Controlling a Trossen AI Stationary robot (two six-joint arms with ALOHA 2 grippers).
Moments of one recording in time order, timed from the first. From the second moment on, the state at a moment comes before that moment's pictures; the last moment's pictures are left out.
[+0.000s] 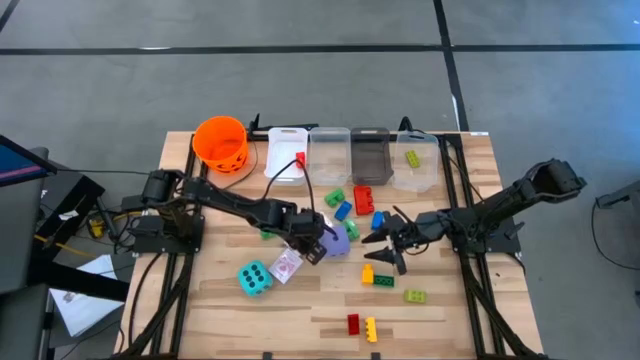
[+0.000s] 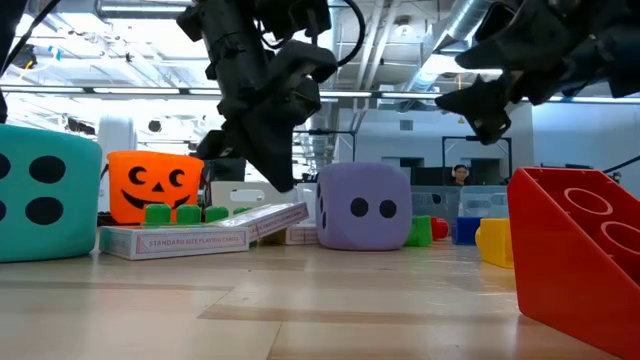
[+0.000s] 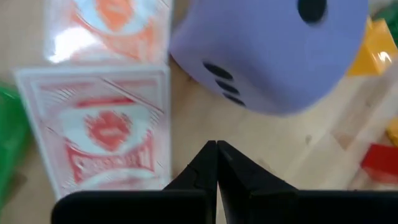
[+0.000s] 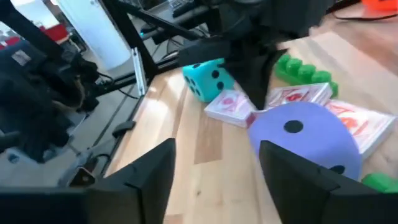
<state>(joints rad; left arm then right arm) -0.11 1.81 1.19 -0.51 0.04 -0.90 0.27 1.21 0.31 0.66 0.07 0.43</state>
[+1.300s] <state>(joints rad) -0.51 1.81 1.19 -0.49 -0.06 -1.20 0.07 1.21 0.31 0.39 -0.08 0.65</state>
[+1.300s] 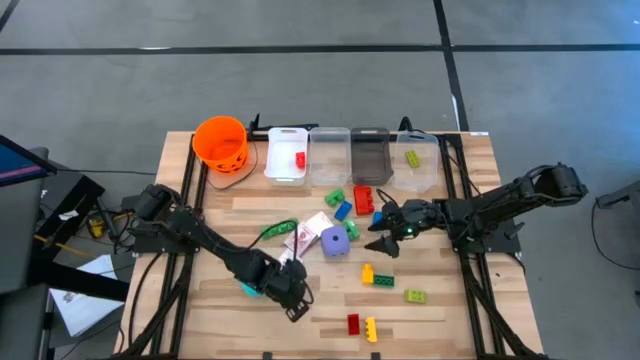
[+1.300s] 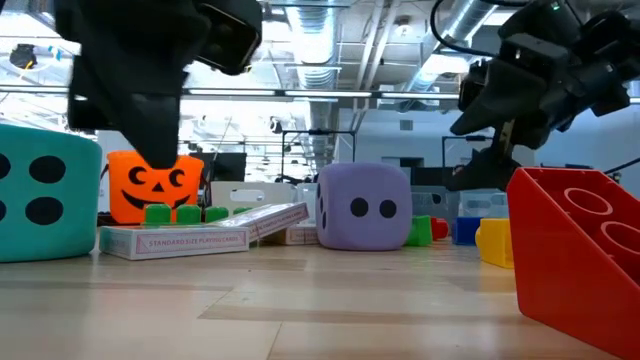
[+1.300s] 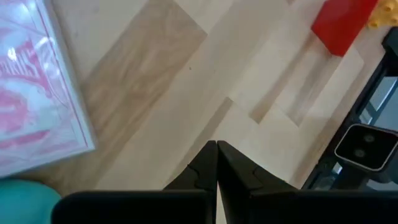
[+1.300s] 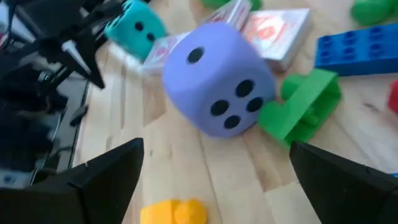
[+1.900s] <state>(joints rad) -0.52 1.81 1.19 -0.47 -0.52 -1.37 0.07 1.21 0.31 0.38 -0.18 0.26</state>
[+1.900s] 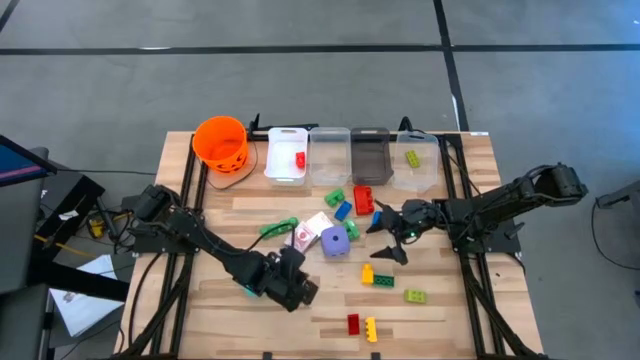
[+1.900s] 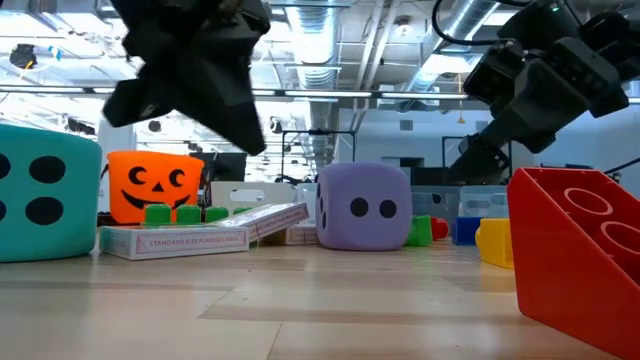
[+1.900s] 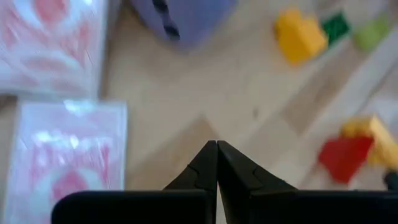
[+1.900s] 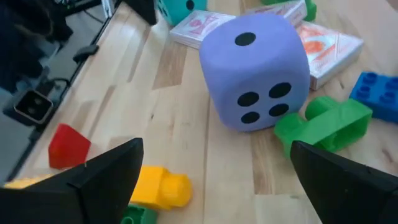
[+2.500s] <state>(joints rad) -0.51 1.81 1.19 -0.47 -0.78 -1.26 0.01 1.23 0.31 0.57 -0.02 0.16</state>
